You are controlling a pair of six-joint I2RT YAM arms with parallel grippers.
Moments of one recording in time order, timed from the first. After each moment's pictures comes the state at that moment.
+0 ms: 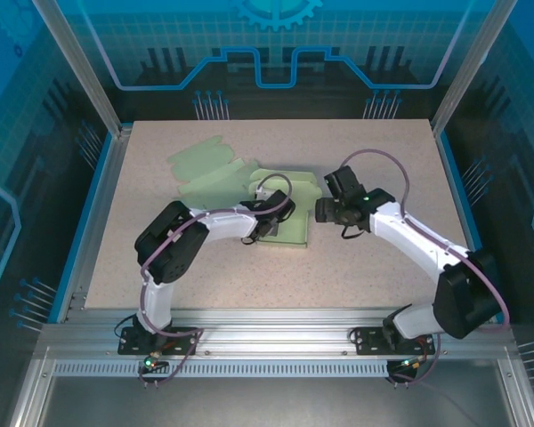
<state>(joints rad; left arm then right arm) -0.73 2.01 1.26 -0.45 -0.50 -0.58 0.47 1.39 1.04 -0.69 0.21 0.49</state>
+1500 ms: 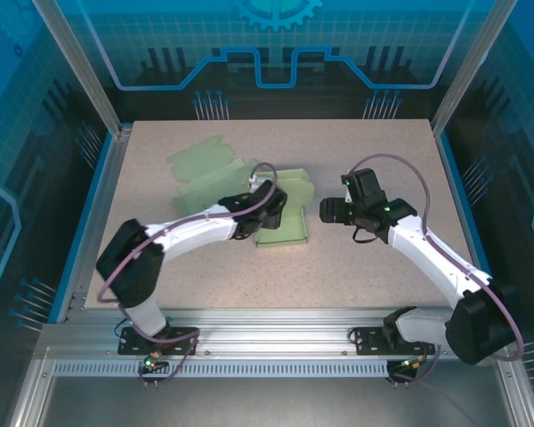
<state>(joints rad) -0.72 1.66 1.16 -0.44 -0.37 -0.51 0.40 1.27 0.97 -0.61 0.04 0.36</state>
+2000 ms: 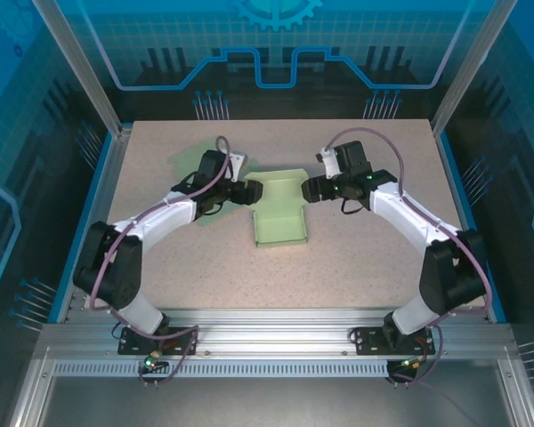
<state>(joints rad) -0.38 1.64 1.08 -0.17 0.17 -0.19 0.35 1.58 1.21 -0.50 -0.17 0.08</state>
